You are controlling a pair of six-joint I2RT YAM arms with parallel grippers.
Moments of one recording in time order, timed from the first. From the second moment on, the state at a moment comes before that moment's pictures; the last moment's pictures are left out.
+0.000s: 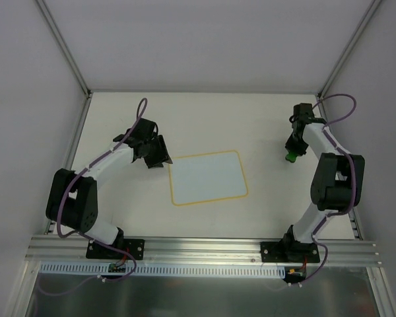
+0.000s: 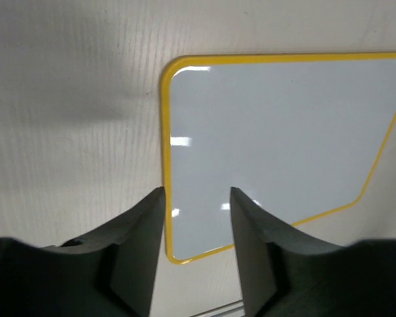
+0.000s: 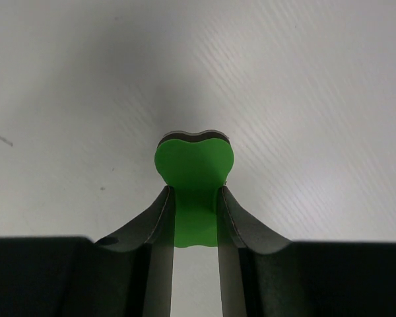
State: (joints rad) left arm -0.34 1.53 1.00 -0.51 0.16 -0.68; right arm -0.02 1.73 1.27 -0.72 0.31 0.50
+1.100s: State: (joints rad) left arm -0.34 0.84 1.19 -0.80 -0.30 -0.36; right arm -0.13 1.13 1.33 -0.71 0.15 0.25
